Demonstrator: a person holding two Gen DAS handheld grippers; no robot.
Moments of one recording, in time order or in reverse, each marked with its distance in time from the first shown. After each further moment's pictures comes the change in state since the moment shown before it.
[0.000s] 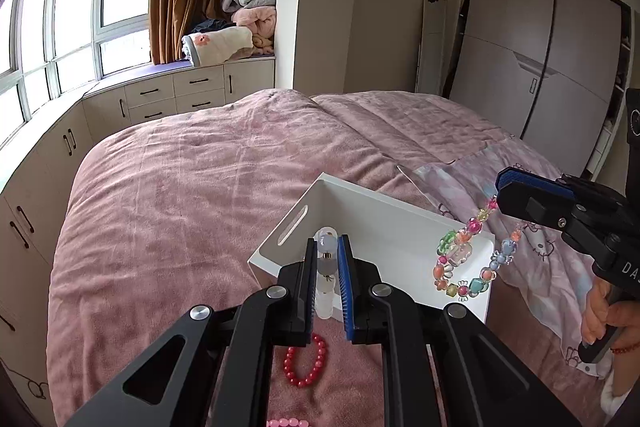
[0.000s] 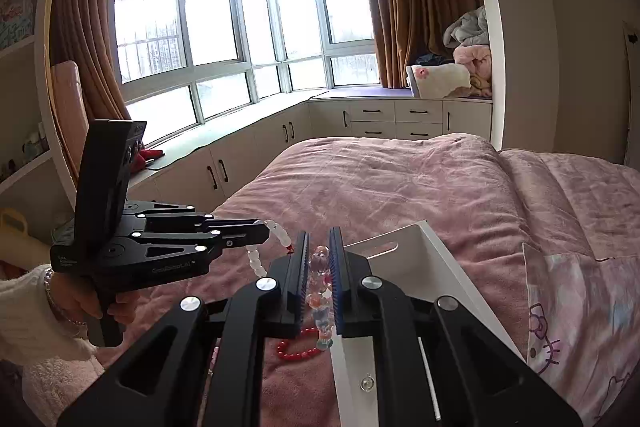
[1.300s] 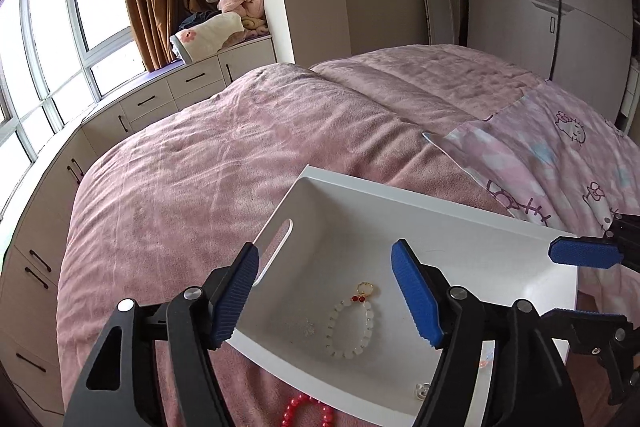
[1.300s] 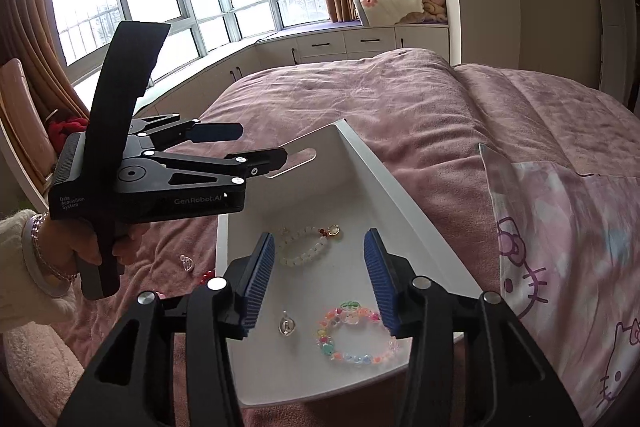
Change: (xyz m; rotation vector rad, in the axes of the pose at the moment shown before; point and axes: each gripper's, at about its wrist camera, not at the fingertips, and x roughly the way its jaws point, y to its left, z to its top) left arm 0.130 -0.038 0.018 0.146 0.078 0.156; right arm 0.040 -0.083 -0.073 0.126 0.204 -0.110
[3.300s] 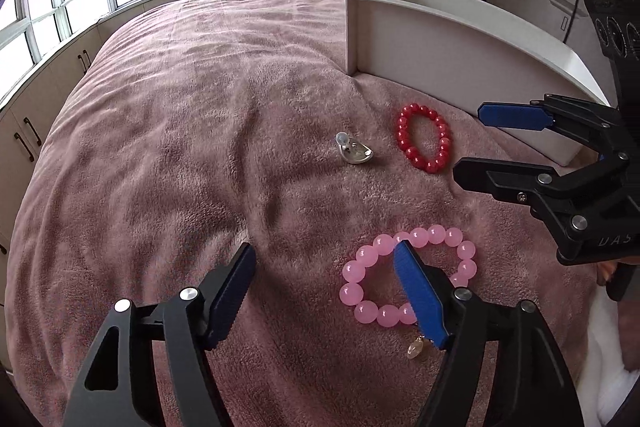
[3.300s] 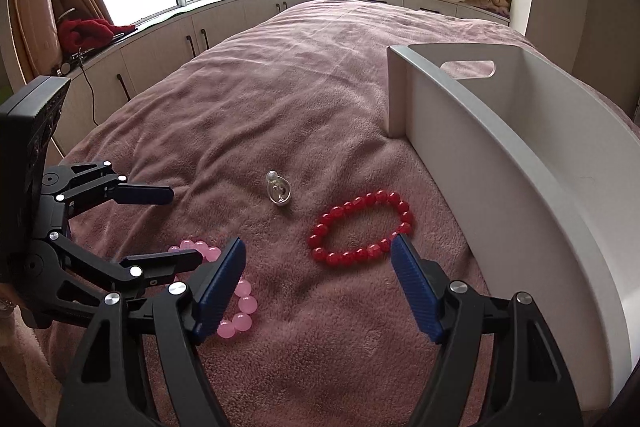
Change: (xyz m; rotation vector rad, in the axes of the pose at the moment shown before) left arm -0.035 0.112 -0.269 -0.152 0.182 -0.102; right arm 0.139 0.174 -0.091 -0.206 0.151 -0.010
